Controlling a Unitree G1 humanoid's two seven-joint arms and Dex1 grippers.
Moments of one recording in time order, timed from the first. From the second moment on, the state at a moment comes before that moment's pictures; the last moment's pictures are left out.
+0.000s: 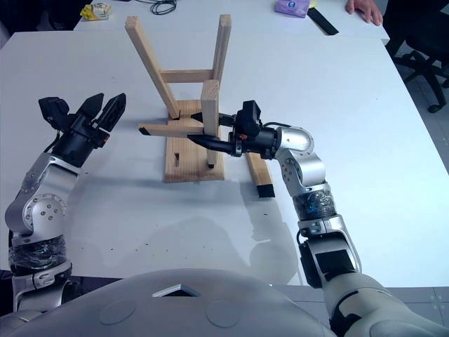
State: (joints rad) left arm -0.02 0.34 0.29 -0.29 -0.74 0.45 -0.37; right arm -0.37 -0.28 0.16 0.17 0.50 0.01 1.26
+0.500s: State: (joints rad) left arm 0.01 0.32 0.29 -0.30 -0.74 0.45 -0.36; right arm -0.44 -0.28 0.17 0.29 0.46 -0.12 1.29
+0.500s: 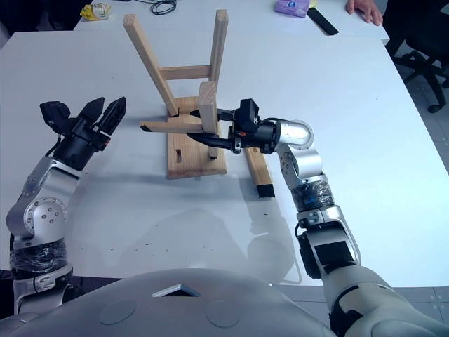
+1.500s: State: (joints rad) left arm 0.09 0.30 0.33 -0.36 -0.75 0.45 -0.35; right arm -0.27 -0.40 0.16 0.00 0.61 0.23 1.26
